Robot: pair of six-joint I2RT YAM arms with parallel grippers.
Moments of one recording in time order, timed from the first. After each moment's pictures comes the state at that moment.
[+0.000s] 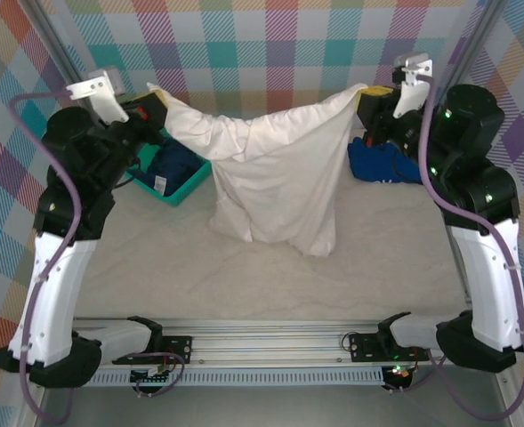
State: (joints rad) left arm -0.32 1.14 1.74 -0.53 0.02 -0.43; right arm 0.41 1.24 1.98 -0.76 -0.13 0.05
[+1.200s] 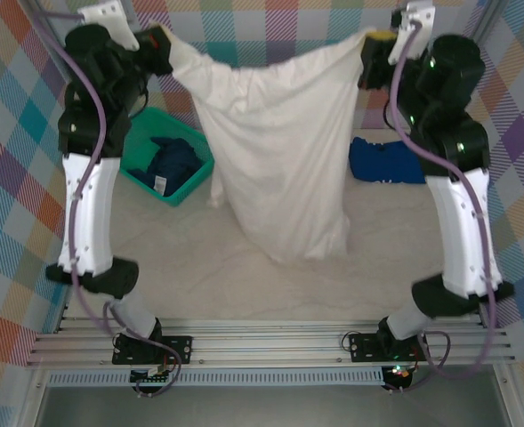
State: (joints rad) left arm -0.22 1.80 2.62 -0.71 0.02 -0.37; right arm 0.34 1.62 2.41 -0.67 0.03 0.02
